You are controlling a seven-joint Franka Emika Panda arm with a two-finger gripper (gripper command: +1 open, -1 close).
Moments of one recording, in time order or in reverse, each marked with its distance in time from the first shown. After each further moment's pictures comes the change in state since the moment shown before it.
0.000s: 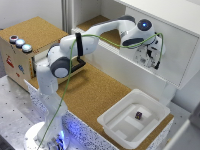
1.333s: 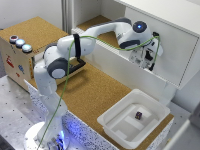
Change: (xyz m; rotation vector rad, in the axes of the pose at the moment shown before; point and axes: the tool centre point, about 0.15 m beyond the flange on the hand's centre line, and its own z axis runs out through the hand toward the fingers) arm -0.001 -0.017 0.011 -0.043 0.059 0.103
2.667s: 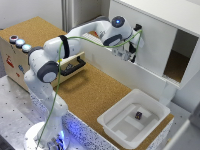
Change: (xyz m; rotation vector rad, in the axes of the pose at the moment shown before) arm -0.004 -0.158 0.000 0.059 0.054 -0.074
